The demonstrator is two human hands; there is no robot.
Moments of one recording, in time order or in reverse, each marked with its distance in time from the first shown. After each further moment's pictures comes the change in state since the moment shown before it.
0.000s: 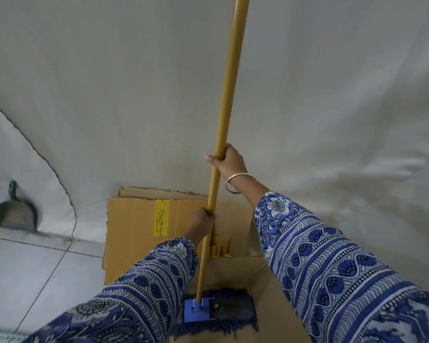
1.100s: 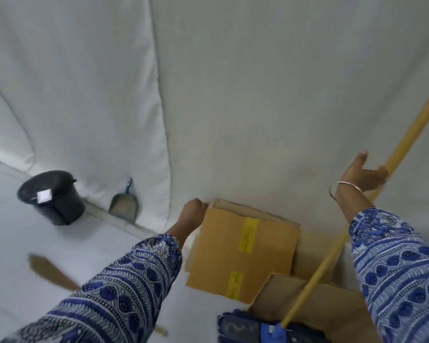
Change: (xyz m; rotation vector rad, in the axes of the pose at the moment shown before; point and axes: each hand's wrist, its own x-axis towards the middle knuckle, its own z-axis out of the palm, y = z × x) left_hand -0.125 -0.197 -0.388 0.104 0.332 0.076; right_hand -0.047 -0.142 0.132 0.335 0.984 0.221
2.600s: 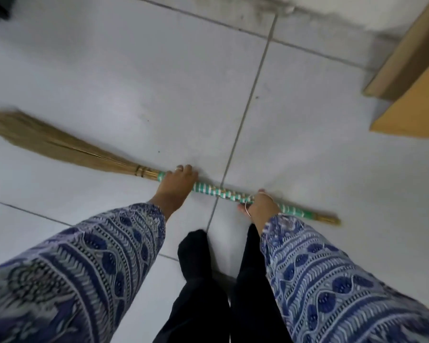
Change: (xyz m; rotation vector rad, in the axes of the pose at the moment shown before) left_hand 0.228 -0.888 0.153 1.041 -0.797 0.204; right_hand -0.707 0.792 0.283 -1.093 -1.111 0.899
